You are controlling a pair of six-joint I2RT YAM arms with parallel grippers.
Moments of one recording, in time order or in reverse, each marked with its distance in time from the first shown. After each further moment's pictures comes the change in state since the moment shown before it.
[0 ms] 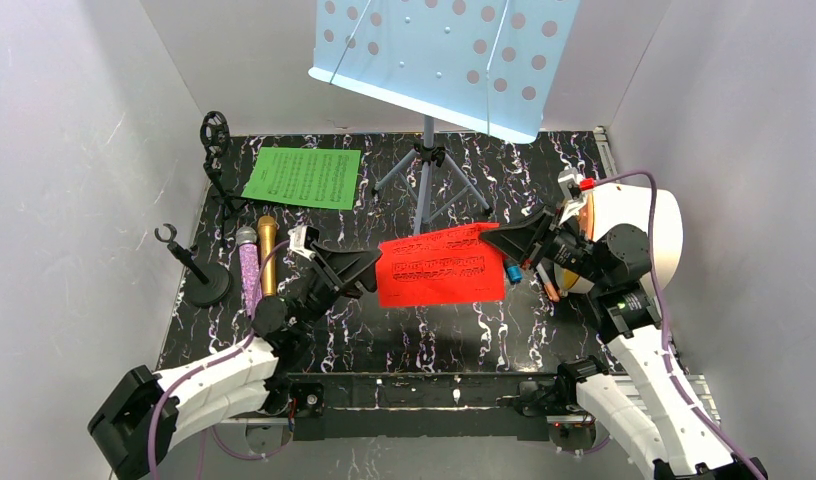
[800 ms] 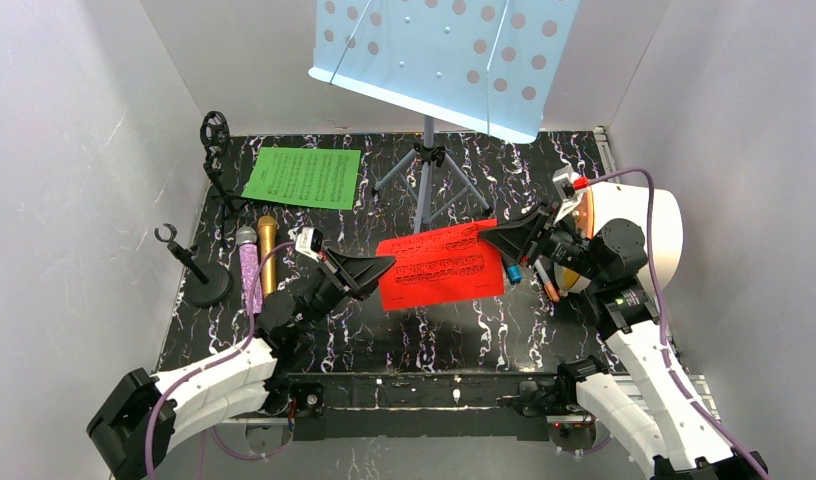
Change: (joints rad) left arm 0.000 -0.003 0.006 -0.137 -0.001 0.053; right arm 0.001 0.029 0.008 -0.009 -0.004 -0.074
